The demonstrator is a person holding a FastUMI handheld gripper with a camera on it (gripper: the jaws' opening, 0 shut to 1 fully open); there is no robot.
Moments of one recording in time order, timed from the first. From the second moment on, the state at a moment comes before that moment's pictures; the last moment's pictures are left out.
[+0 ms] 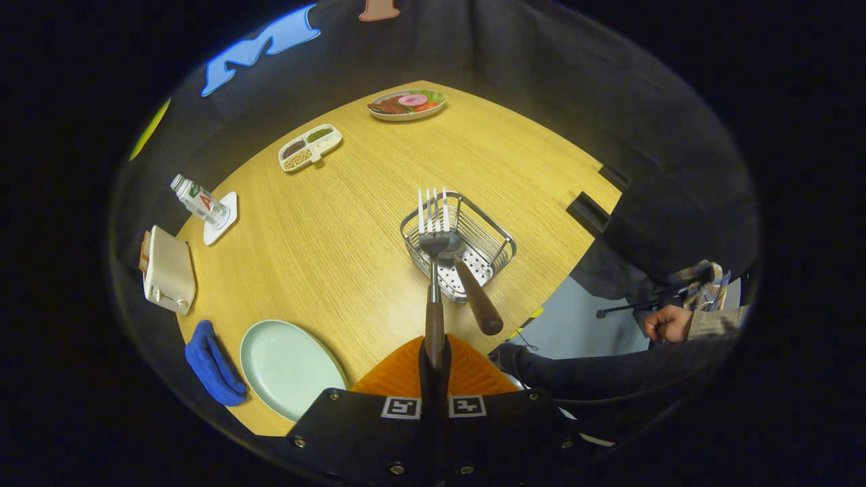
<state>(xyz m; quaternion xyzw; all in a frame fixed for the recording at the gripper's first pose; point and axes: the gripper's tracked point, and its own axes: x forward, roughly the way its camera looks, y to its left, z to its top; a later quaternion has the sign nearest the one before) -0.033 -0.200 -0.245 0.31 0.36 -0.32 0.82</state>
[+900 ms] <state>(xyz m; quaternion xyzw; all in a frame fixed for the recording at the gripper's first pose) -0.025 -0.212 -0.211 0.34 0.29 -0.31 0.84</state>
